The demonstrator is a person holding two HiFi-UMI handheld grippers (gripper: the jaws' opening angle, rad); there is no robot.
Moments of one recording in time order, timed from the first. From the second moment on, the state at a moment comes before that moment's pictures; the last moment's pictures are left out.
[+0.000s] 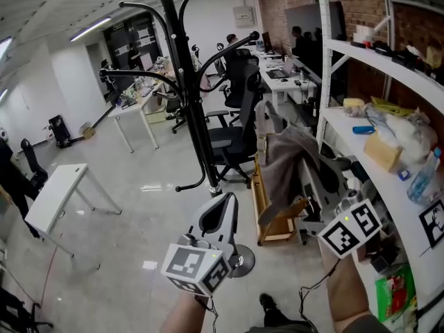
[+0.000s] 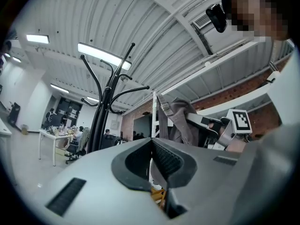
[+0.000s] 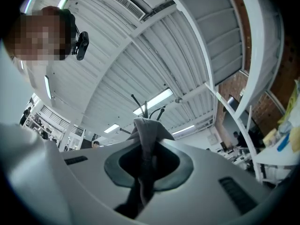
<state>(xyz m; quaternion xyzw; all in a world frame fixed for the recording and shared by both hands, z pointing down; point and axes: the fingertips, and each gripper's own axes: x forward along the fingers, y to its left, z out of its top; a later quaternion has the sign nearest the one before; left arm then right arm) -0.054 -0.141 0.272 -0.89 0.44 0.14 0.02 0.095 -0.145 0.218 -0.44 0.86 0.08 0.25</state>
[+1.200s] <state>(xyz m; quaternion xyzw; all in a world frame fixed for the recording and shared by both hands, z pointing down) -0.010 -0.070 0.339 -0.89 0.44 0.11 -0.05 0.126 -0.064 0.314 -0.44 0.88 0.00 0.20</state>
